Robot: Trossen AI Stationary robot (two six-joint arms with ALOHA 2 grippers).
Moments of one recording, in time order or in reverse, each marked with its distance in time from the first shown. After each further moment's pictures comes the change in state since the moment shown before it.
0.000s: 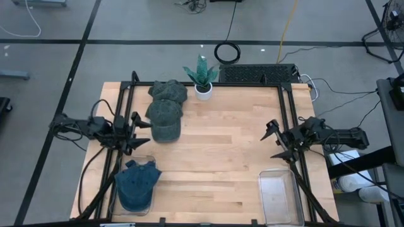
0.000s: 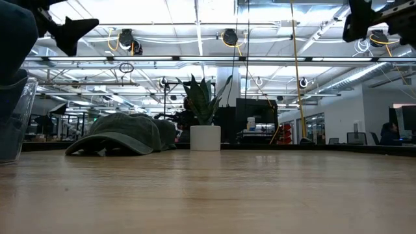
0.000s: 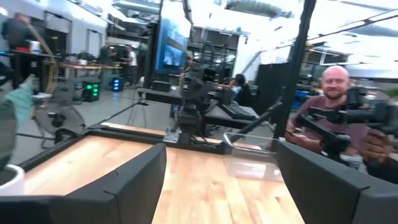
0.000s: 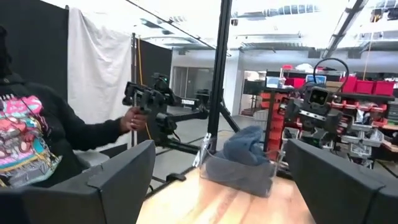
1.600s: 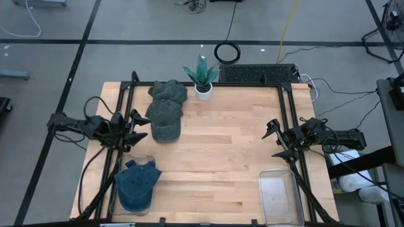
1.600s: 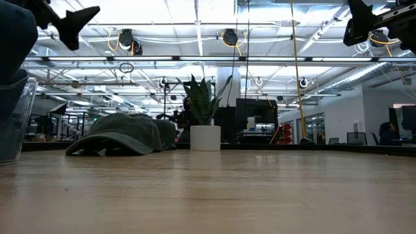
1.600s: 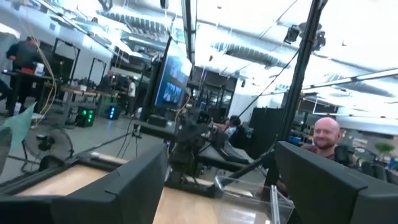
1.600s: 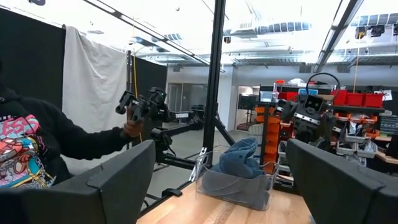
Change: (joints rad) left arm 0.001 0.060 -0.034 0.274 -0.033 -0.053; right arm 0.000 -0.059 -0.055 0.081 0.027 0.039
